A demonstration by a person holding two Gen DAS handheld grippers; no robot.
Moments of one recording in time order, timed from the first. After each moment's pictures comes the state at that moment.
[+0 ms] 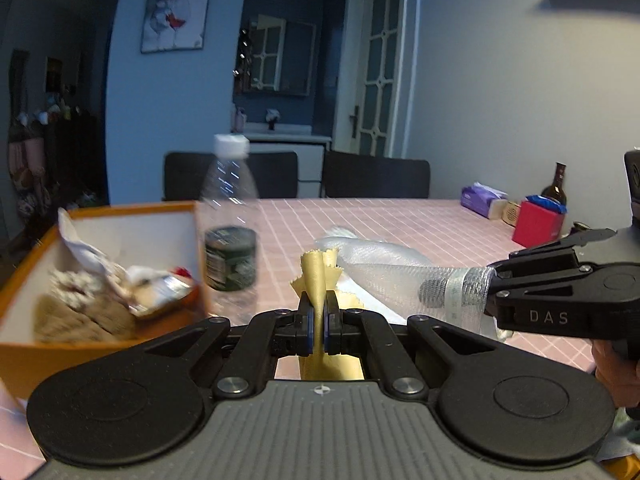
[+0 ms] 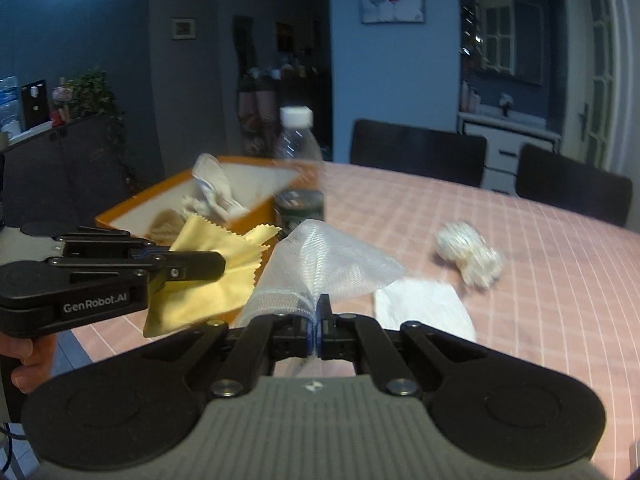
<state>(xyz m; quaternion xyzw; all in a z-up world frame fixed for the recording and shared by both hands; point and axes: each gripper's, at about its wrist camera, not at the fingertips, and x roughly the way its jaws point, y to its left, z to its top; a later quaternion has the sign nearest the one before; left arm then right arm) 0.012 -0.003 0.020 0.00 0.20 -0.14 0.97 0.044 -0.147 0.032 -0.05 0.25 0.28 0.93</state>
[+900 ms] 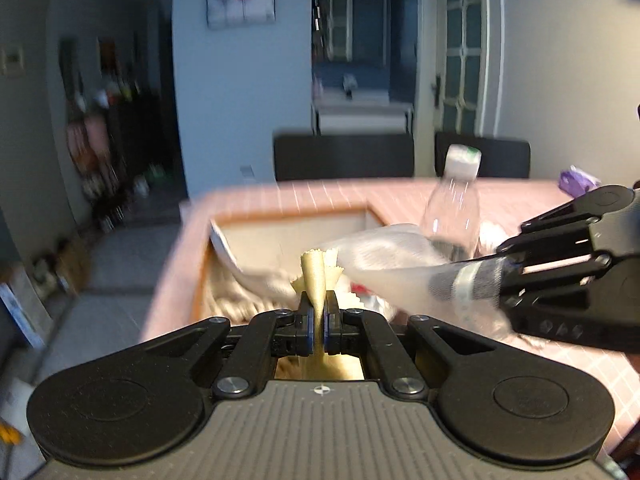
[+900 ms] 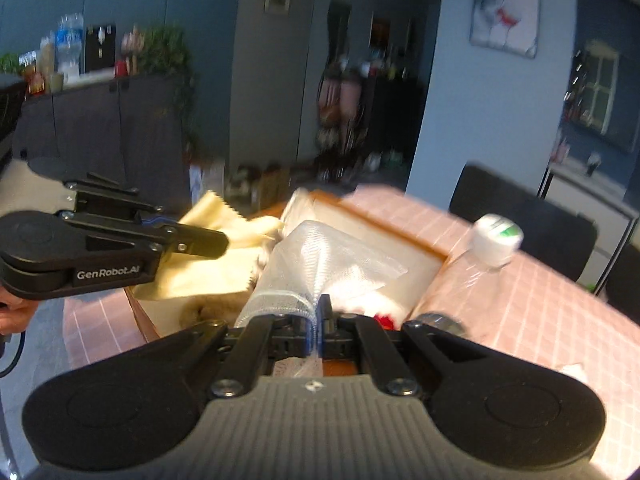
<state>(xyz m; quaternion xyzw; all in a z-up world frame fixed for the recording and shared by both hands) 0.096 0.128 0.041 0.01 0.29 -0.05 0.96 0.153 0.032 0.050 -0.15 0.28 0.37 0.87</state>
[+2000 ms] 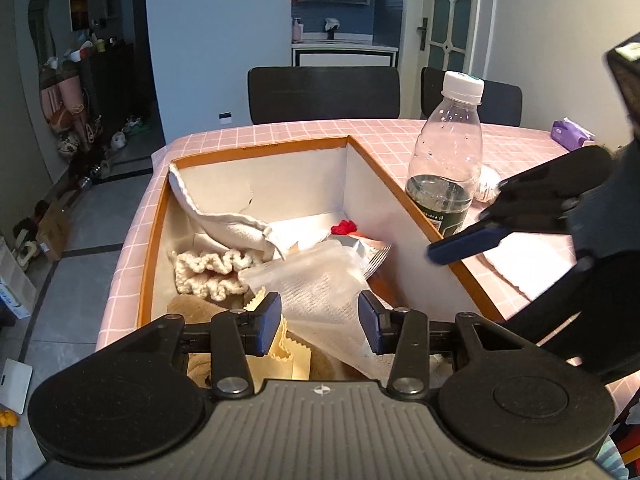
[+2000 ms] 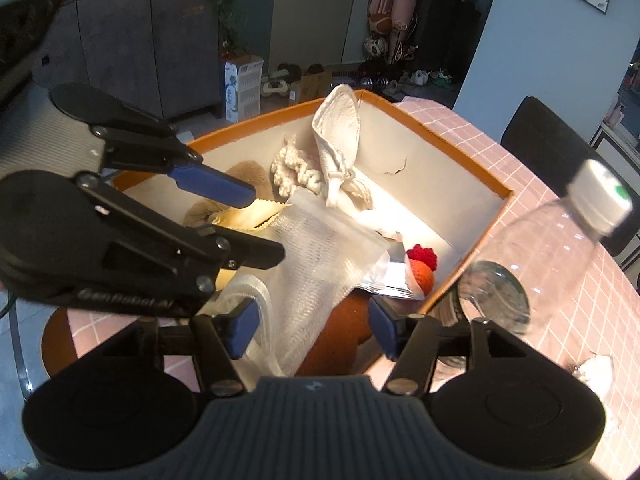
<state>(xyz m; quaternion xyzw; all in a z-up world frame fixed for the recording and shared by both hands) 0.115 0.119 0.019 0.03 0.36 -0.07 0.93 0.180 0.052 0.025 -0.23 0.37 0.40 0.81</state>
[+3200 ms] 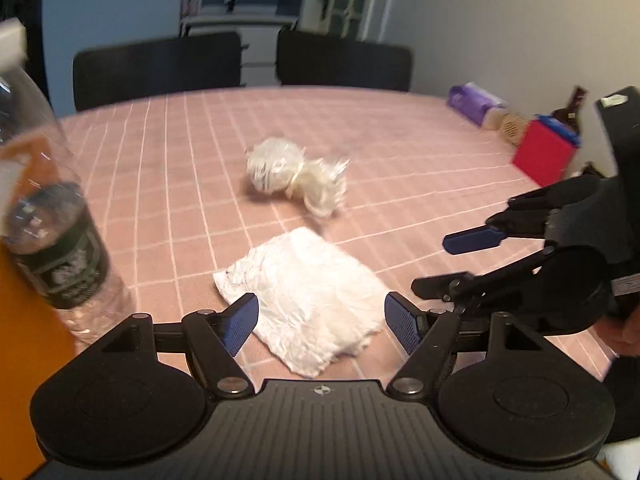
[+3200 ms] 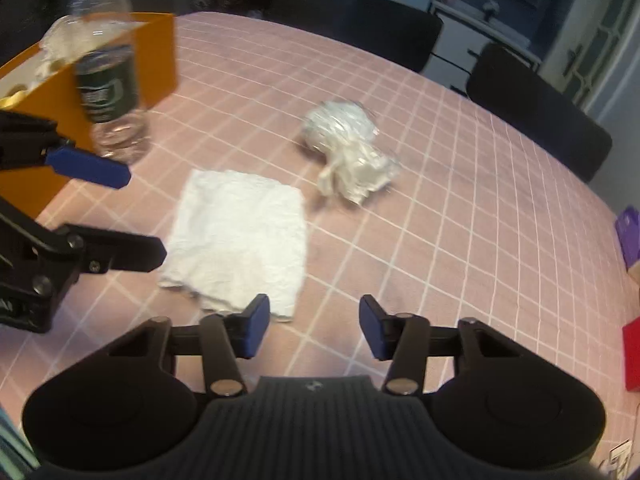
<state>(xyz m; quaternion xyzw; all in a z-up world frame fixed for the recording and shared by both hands) 0.197 -0.115 -0.044 0.00 0.40 -0.19 0.90 0.236 -0.234 -0.042 -0.16 0.45 0.18 0.86</state>
